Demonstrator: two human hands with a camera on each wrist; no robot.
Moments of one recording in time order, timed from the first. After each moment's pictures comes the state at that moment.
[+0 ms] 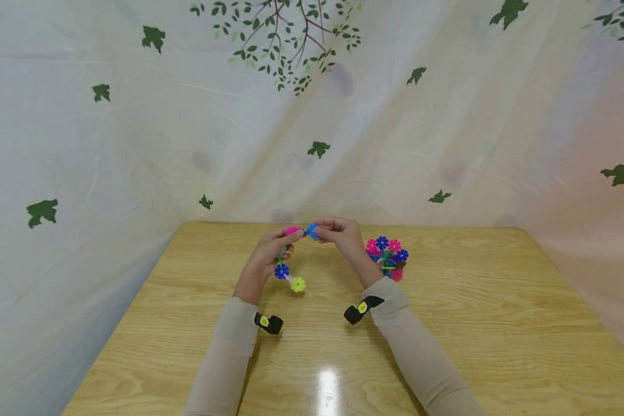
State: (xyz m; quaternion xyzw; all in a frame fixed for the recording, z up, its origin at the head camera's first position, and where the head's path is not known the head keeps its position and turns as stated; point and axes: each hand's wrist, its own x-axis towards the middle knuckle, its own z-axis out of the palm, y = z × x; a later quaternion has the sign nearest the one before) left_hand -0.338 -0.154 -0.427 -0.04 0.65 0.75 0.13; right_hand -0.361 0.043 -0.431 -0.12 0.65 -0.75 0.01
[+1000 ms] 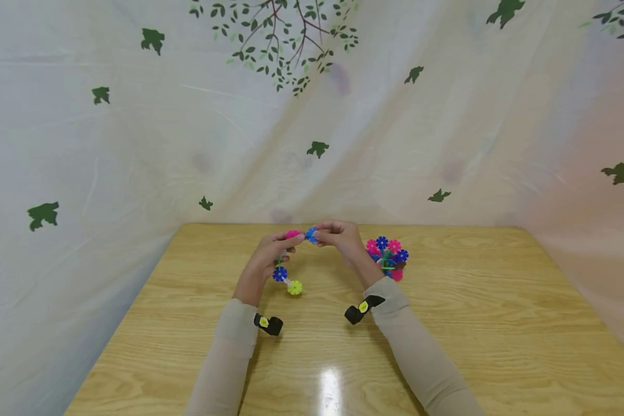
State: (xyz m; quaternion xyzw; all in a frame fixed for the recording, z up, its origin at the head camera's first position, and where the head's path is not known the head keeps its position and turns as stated) left_hand -0.336 -0.155 -0.431 -0.04 0.68 0.72 0.12; right_hand -0.364 0.046 -0.438 -0.13 0.65 -0.75 0.05
